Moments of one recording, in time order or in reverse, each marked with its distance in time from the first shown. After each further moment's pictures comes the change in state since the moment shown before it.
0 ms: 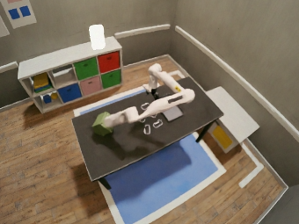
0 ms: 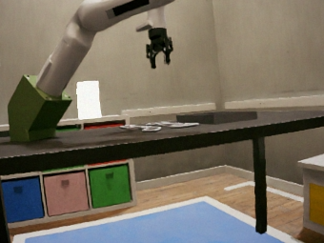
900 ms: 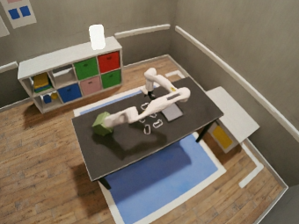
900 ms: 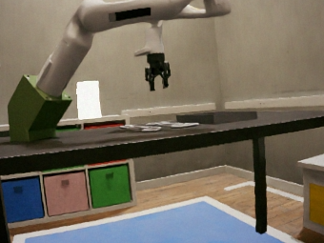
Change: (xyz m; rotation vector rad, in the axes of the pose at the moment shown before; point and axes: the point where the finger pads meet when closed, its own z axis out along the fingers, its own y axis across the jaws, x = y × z) arm -0.023 0.052 0.087 0.015 -0.017 0.000
